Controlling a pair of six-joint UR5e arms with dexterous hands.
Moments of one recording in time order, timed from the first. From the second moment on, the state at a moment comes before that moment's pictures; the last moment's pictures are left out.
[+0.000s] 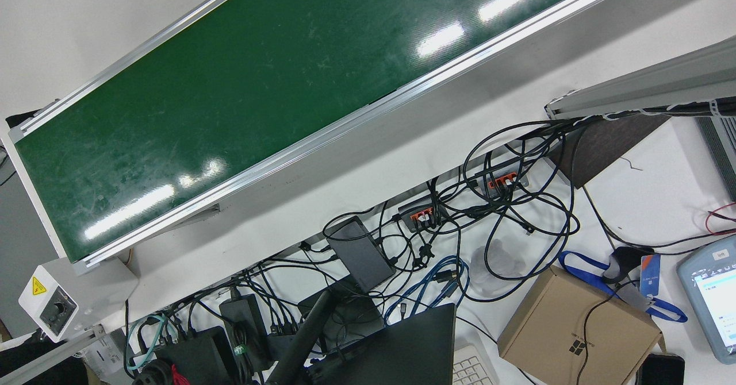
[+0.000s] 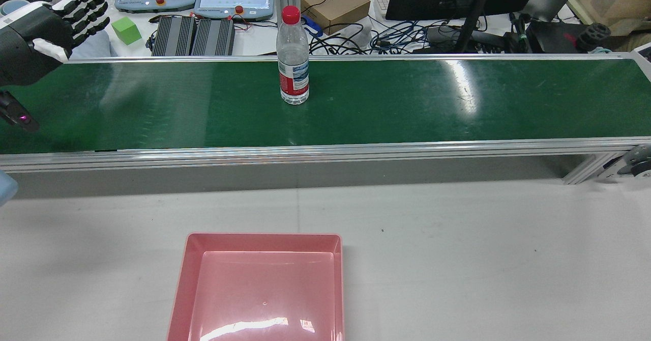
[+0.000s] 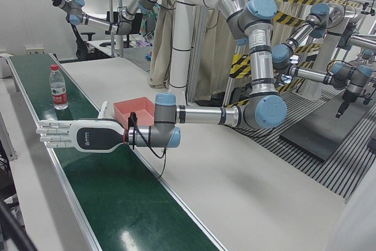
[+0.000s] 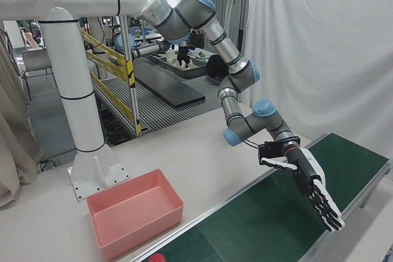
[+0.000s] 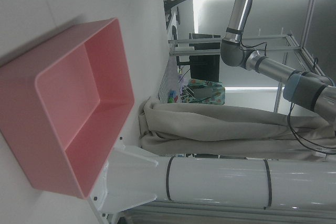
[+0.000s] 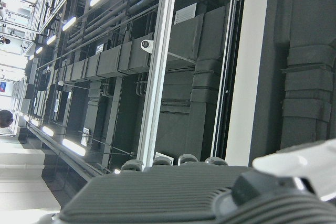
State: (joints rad) left arm -1.12 -1.93 -1.62 -0.01 1.56 0.29; right arm 1.97 -1.50 1.50 -2.61 -1.55 -0.04
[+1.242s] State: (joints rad) left arm -1.00 -1.93 -1.73 0.15 1.32 0.27; right arm 1.97 -1.50 1.50 -2.61 -1.55 -0.04
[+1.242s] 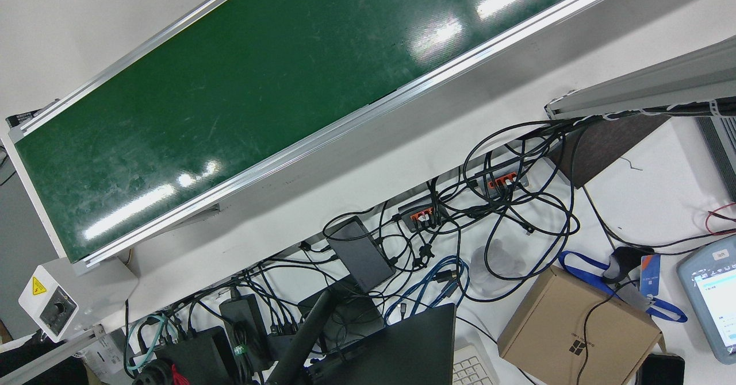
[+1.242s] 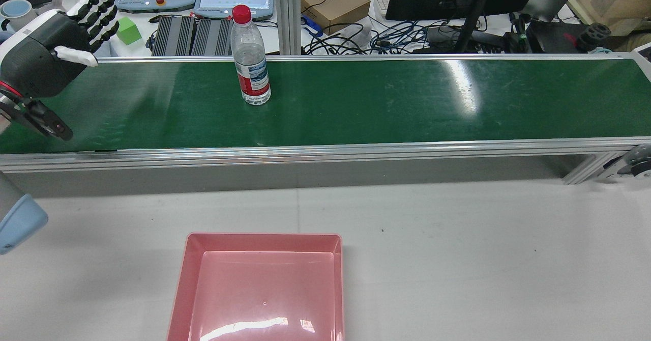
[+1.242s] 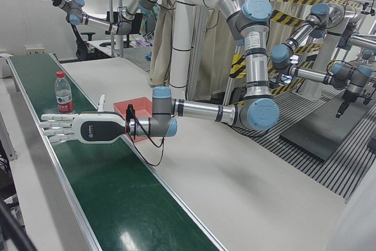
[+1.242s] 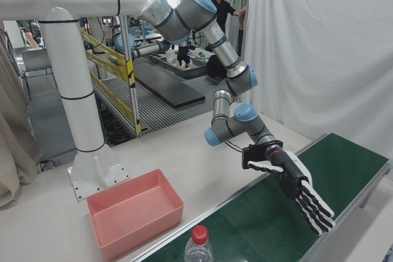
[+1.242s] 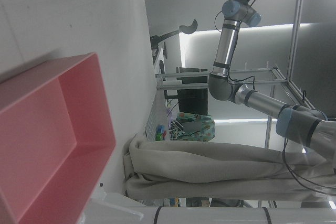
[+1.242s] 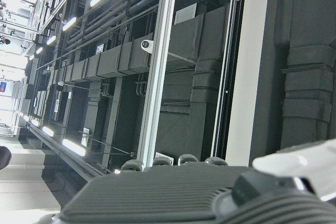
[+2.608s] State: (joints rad) left arm -0.91 -1.95 -1.72 0.15 1.32 0.41; right arm 1.97 -1.50 1.50 -2.61 -1.55 -0.04
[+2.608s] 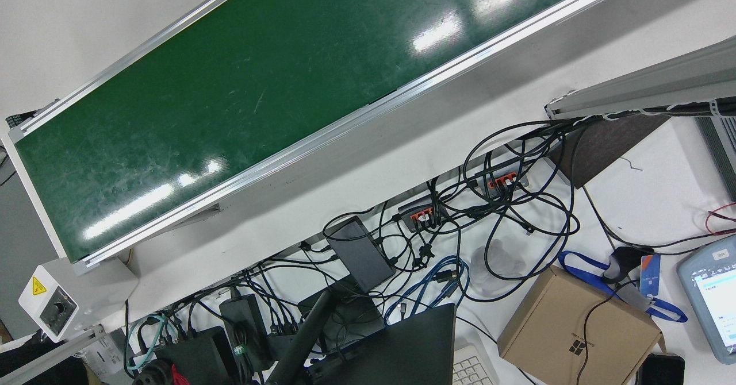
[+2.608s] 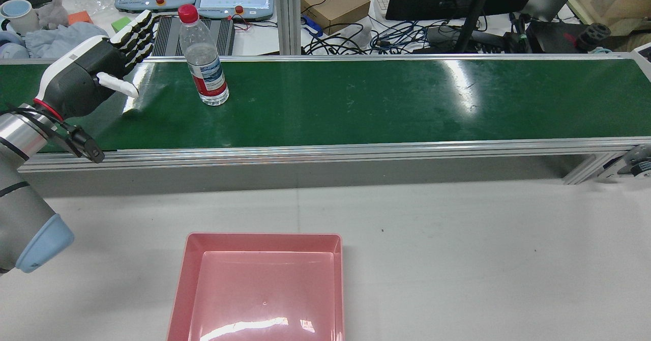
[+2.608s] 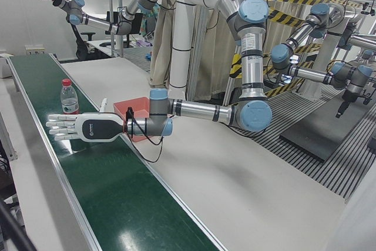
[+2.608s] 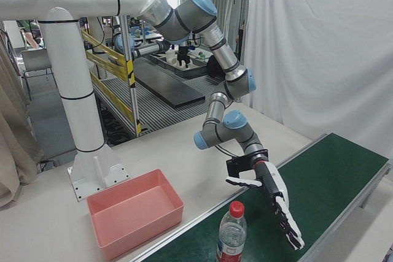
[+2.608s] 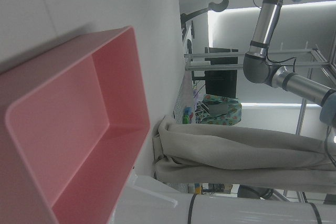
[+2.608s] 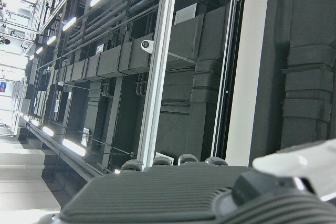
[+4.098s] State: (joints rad) left arm -0.91 -2.08 -1.65 0.20 1.32 0.42; right arm 1.97 -1.50 1.50 -2.61 -1.55 -0.04
